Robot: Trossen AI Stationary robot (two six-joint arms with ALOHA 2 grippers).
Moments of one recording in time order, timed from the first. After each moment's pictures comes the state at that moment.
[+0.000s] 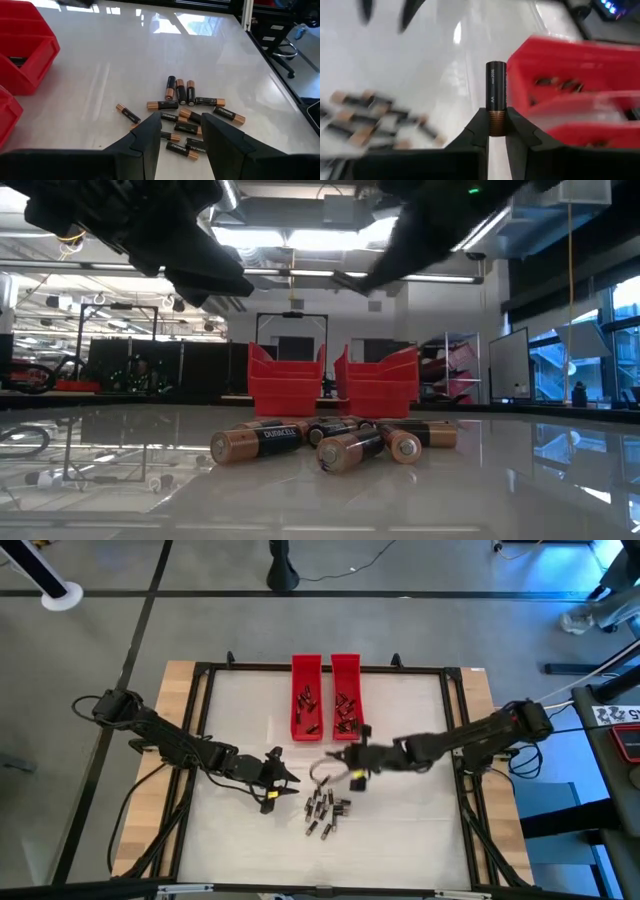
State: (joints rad) left arm -0.33 1.35 0.56 0.33 -0.22 -0.25; right arm 0.20 1.52 1.00 -0.15 0.38 0.00
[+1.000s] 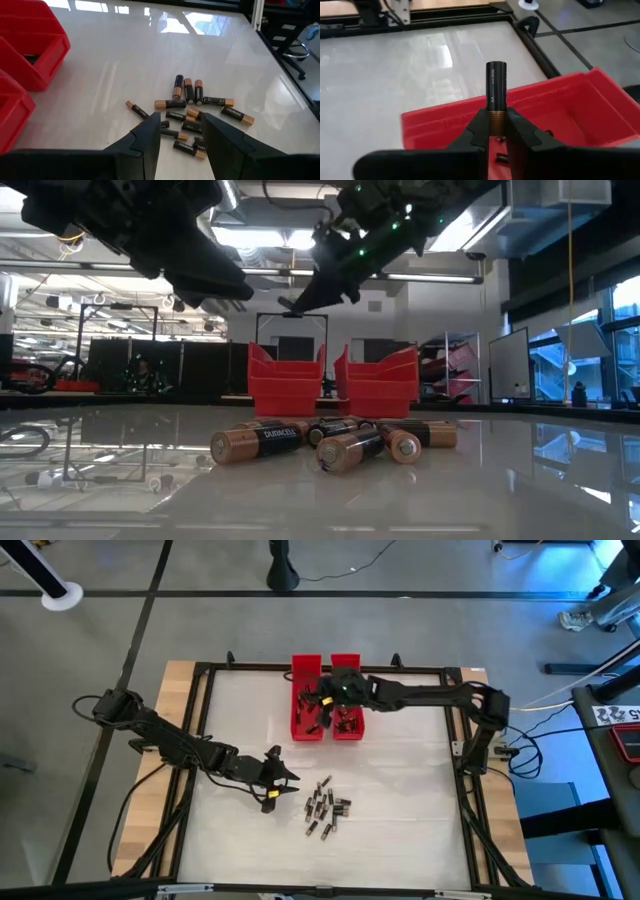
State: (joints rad) left arm -0.34 1.35 0.56 0.31 -0.27 -0.26; right arm -0.28 1.81 1.32 -0.02 0.01 -0.07
